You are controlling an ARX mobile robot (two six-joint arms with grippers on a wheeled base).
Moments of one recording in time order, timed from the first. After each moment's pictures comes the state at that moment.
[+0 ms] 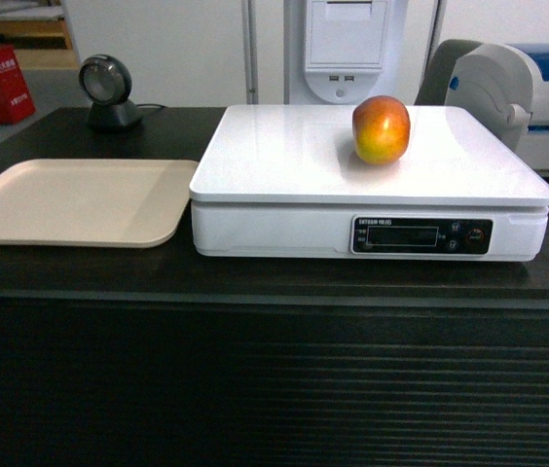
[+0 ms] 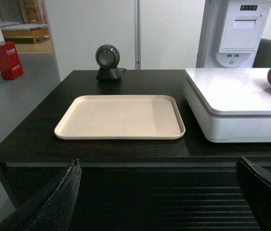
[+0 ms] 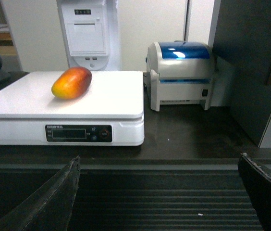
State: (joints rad) left arm 0.00 0.01 0.01 0.00 0.00 -0.01; right arm 0.00 0.00 0.01 0.00 0.00 0.00
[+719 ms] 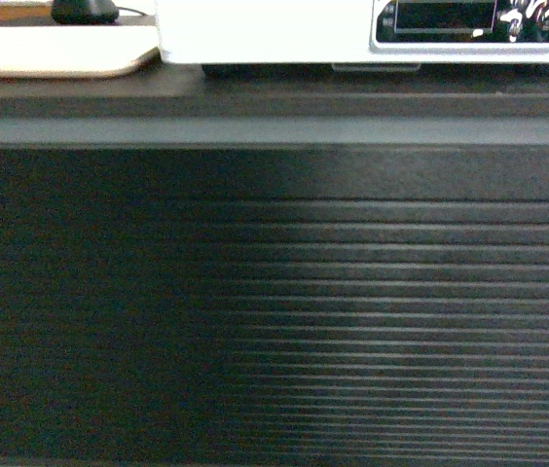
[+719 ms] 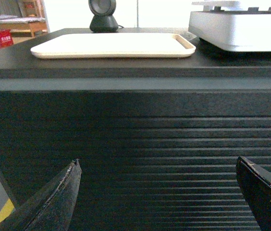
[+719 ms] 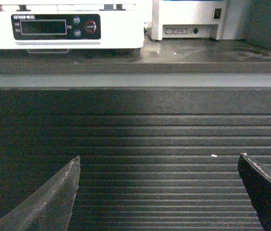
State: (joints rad) left arm 0.00 0.01 0.01 0.00 0.00 -0.01; right arm 0.00 0.00 0.01 0.00 0.00 0.00
